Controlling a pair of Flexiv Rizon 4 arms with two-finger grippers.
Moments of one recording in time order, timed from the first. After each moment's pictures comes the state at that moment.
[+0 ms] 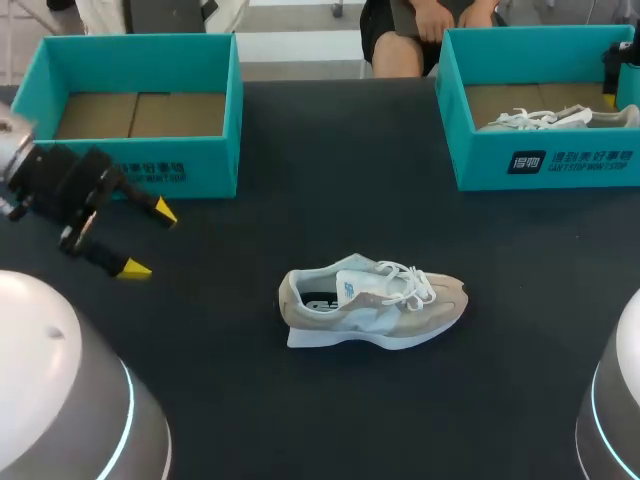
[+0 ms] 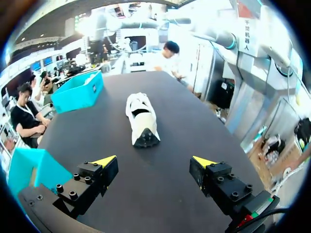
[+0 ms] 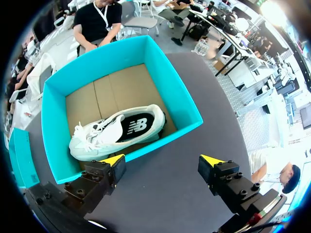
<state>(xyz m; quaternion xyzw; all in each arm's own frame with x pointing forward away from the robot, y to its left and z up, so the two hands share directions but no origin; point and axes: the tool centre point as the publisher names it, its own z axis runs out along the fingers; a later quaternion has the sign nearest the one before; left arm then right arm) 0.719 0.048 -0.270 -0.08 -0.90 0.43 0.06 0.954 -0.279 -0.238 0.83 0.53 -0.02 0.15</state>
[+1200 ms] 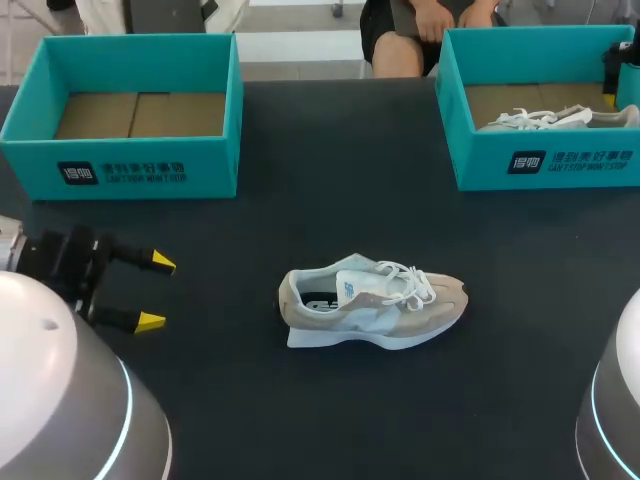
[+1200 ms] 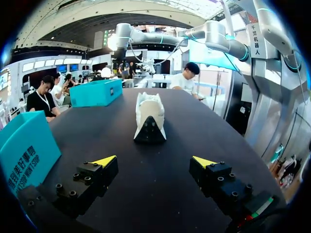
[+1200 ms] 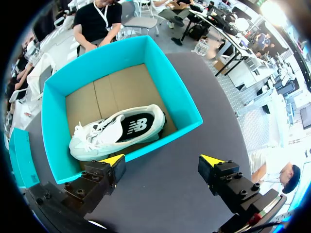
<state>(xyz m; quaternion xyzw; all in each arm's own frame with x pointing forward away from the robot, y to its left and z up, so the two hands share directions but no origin) 0.697 0.049 -0.348 0.01 -0.85 0.53 0.02 0.954 -0.279 -0.238 0.83 0.53 -0.02 0.15</state>
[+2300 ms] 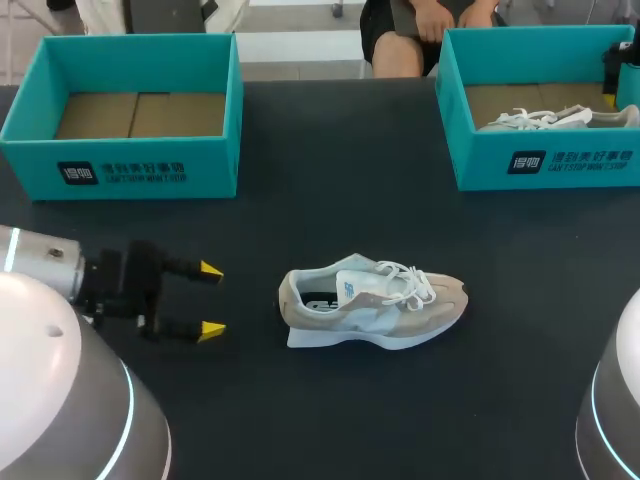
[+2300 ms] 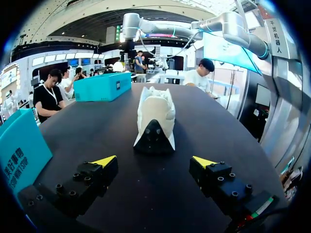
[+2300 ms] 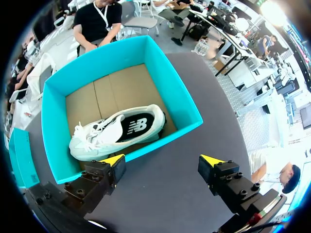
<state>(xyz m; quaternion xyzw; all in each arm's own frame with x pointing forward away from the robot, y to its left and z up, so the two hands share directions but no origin) 0.695 -0.025 -0.370 0.06 -0.86 0.51 -0.02 0.954 -0.279 -0.238 0.83 0.54 -0.02 0.15</state>
